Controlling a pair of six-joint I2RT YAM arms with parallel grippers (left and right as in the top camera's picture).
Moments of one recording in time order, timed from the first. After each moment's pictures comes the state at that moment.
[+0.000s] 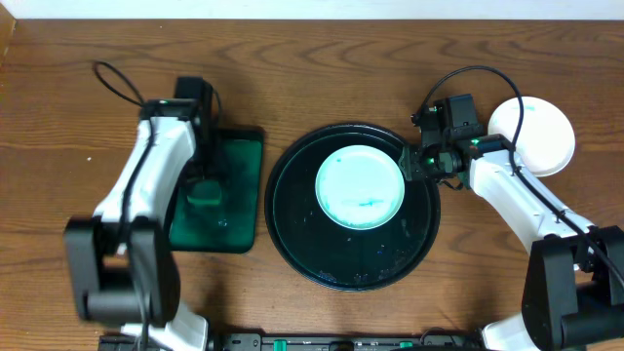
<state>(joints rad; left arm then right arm) -0.02 1.73 1.32 -1.06 -0.12 -0.41 0.21 1.69 1.05 -0.53 -0.21 0.12</state>
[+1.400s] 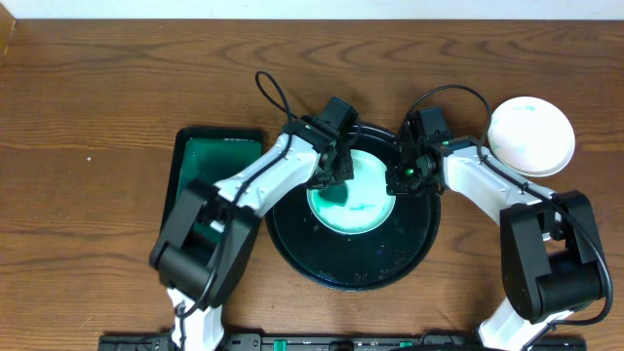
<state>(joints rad) -0.58 1.98 1.35 -0.69 0.12 -0.71 0.28 1.84 1.05 -0.56 -0.27 0.28</state>
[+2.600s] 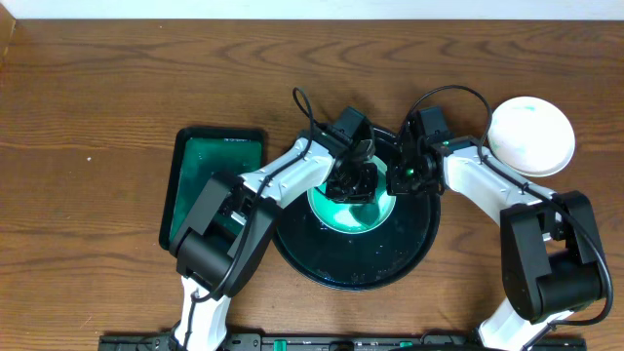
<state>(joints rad) -0.63 2.06 1.37 -0.66 0.54 -0.57 0.28 1.84 1.05 -0.56 -0.27 0.28</state>
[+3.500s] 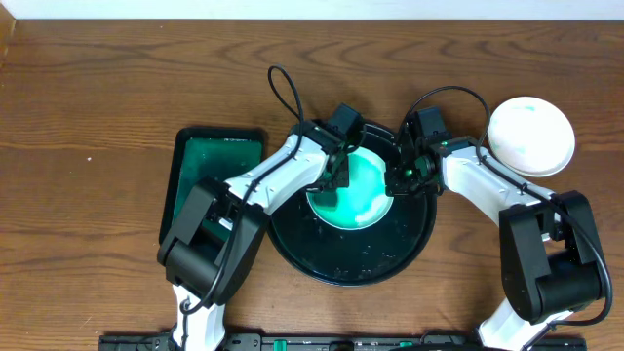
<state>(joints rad) -0.60 2.01 1.37 -0.77 -0.02 -0.62 0.29 1.84 1.05 -0.57 -0.27 0.29</state>
